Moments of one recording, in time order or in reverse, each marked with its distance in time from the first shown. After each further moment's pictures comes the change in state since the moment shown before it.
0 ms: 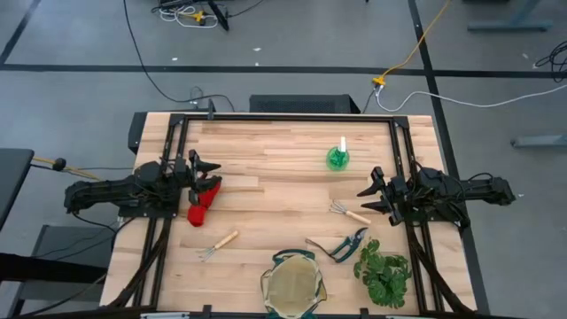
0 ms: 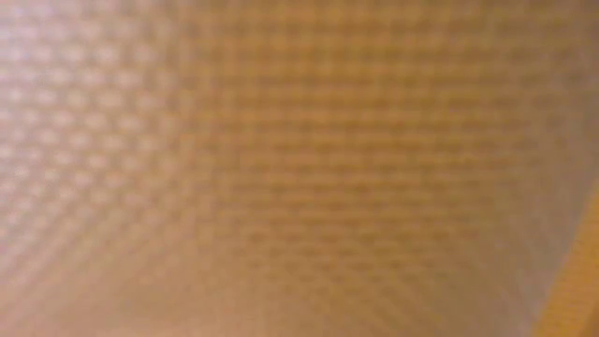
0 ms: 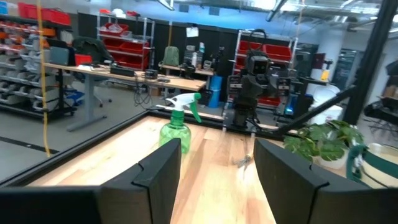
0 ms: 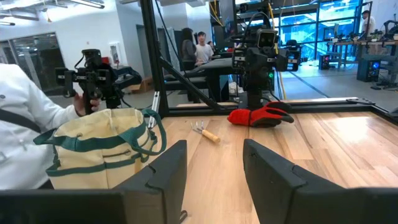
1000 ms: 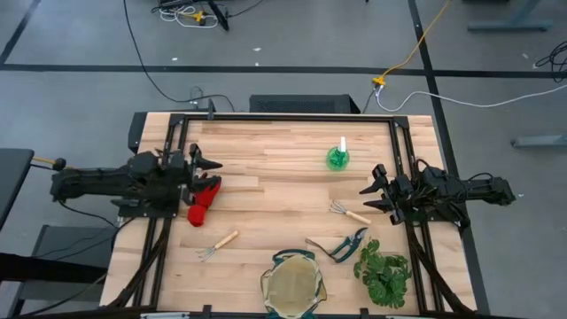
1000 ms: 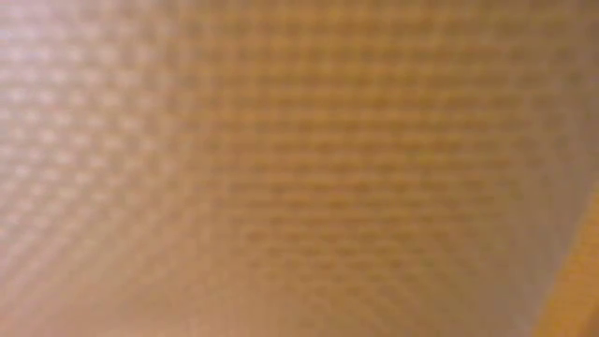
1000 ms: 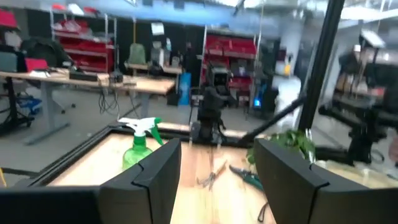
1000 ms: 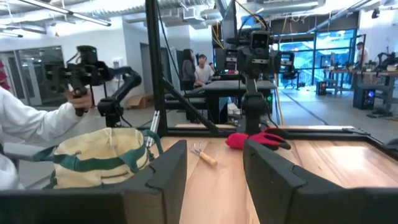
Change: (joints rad) left arm -0.067 0.364 0.303 0.040 0.092 0.035; right arm 0.000 0.000 0.000 0.094 0.000 -0.037
